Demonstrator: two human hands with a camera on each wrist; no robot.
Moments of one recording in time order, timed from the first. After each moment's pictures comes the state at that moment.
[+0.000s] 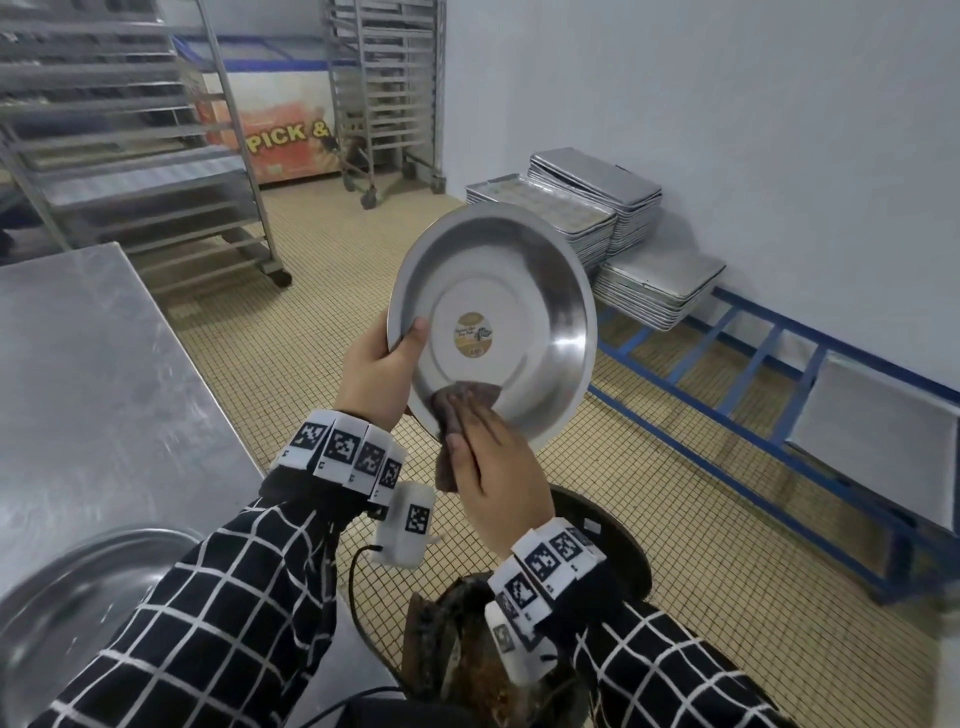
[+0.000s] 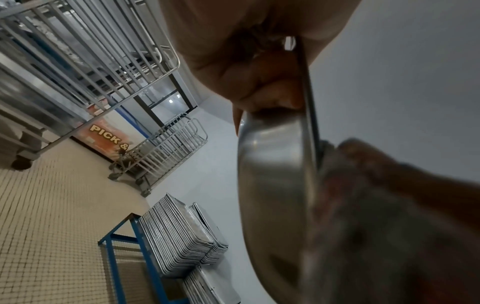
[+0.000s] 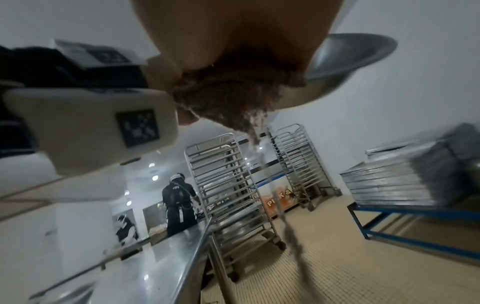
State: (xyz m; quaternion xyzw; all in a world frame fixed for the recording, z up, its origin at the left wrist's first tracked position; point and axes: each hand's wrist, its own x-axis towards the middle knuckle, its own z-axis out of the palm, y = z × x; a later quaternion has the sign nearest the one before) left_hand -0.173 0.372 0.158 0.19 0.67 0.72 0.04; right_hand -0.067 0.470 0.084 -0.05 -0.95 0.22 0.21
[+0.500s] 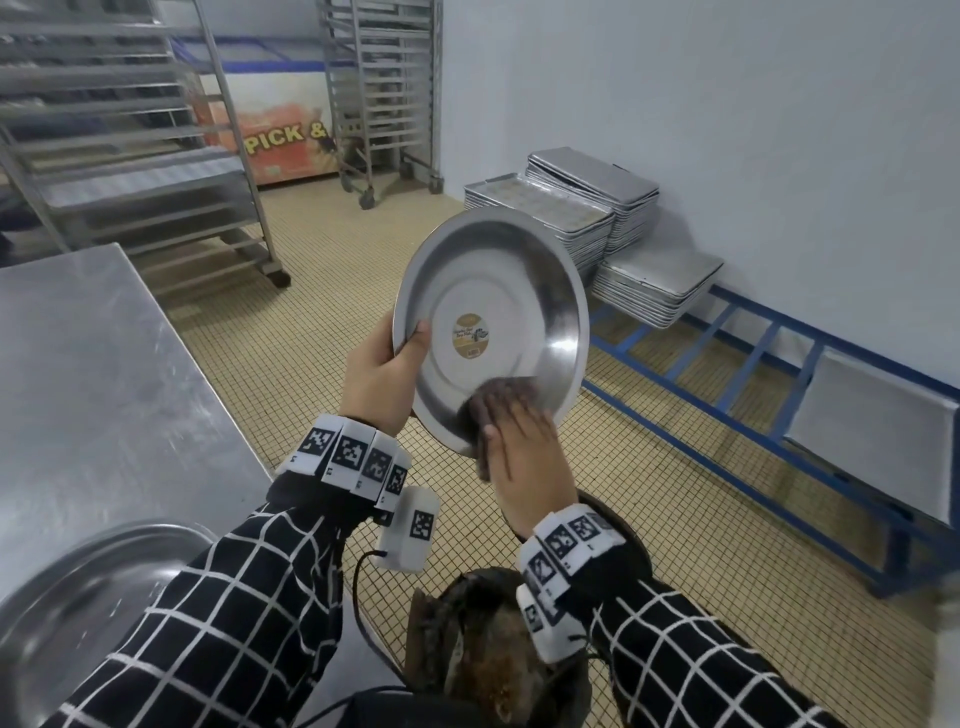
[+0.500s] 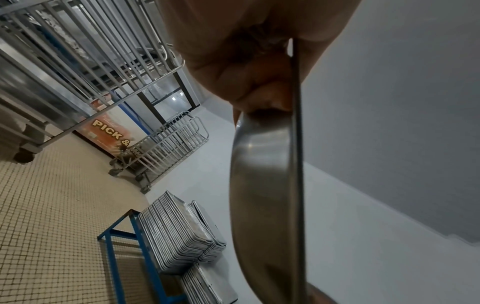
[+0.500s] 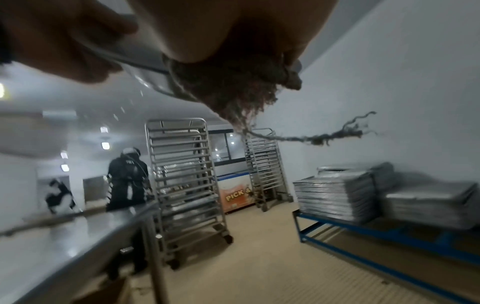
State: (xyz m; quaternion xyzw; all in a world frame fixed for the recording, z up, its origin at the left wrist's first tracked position) left_hand -0.165 0.368 0.154 0.19 0.66 0.73 0.05; right_hand -0.067 0.496 0.074 -0.10 -0.97 0.15 0.16
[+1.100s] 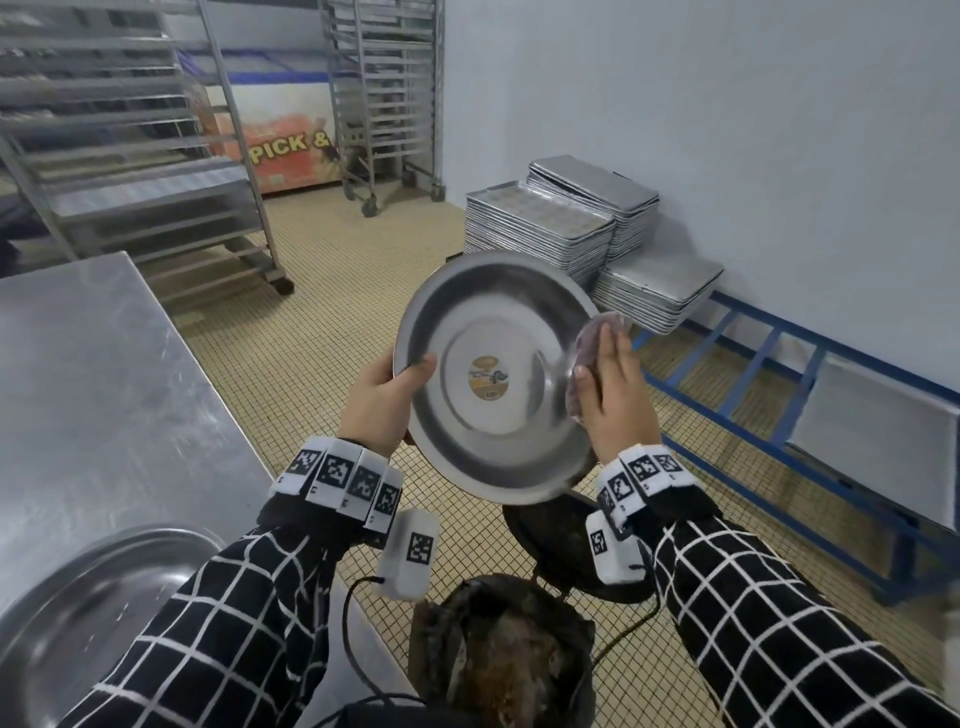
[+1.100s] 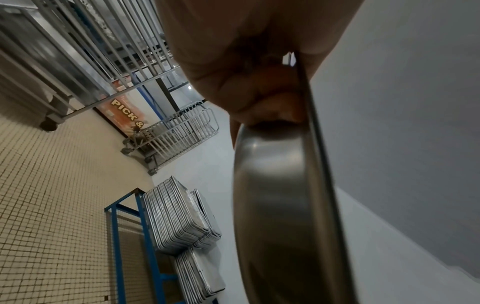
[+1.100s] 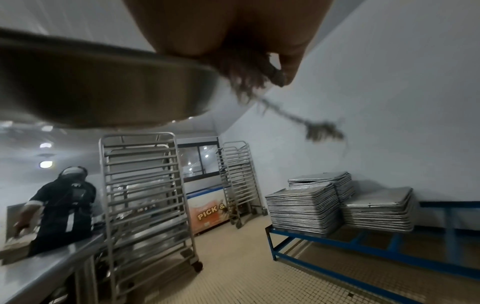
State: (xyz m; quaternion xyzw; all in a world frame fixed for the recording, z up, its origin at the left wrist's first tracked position) left_hand -0.163 0.356 0.144 0.15 0.66 0.72 0.13; right_hand -0.076 0.594 0.096 -0.19 -0.92 0.22 0.26
